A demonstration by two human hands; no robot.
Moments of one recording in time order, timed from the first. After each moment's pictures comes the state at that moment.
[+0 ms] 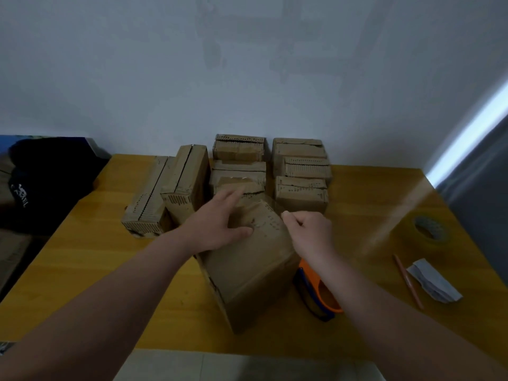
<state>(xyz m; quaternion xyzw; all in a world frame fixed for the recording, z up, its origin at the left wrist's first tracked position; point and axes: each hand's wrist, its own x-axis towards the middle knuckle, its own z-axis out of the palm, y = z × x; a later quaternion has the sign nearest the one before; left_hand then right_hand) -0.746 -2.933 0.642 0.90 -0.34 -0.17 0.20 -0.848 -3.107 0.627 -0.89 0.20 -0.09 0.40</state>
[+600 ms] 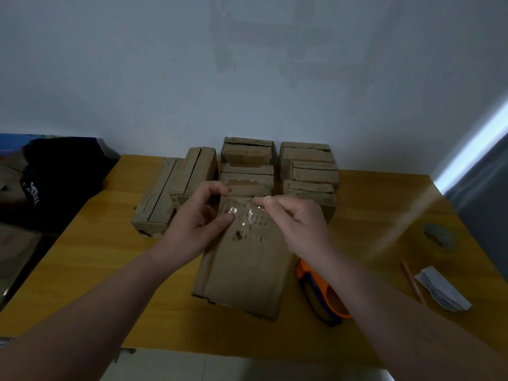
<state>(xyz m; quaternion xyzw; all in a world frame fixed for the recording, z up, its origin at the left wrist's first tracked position) -0.760 -2.887 0.648 0.77 -0.32 -0.08 0.55 -0.835 -3.082 0.658 -0.85 -0.01 -0.18 0.49</state>
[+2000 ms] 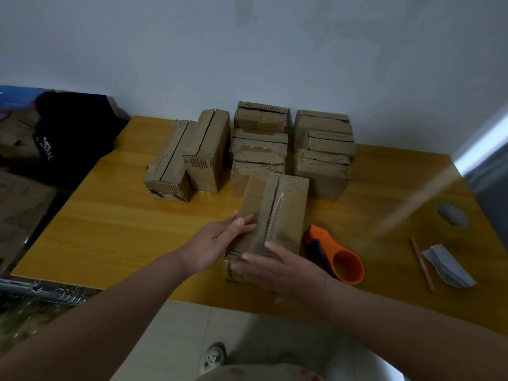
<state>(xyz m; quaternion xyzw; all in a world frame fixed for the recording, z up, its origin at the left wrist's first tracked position) -0.804 -2.868 0.570 0.79 -0.24 -0.32 0.47 -0.901 -3.075 0.554 -0.88 -0.33 0.04 -0.34</state>
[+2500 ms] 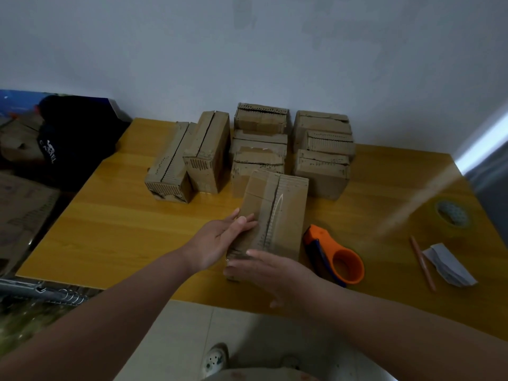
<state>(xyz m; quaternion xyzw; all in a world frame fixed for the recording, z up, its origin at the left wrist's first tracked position) -0.805 -2.875 0.575 0.81 -0.25 -0.29 0.44 -0.901 -3.045 0.558 -0.79 -0.38 0.03 -0.48</state>
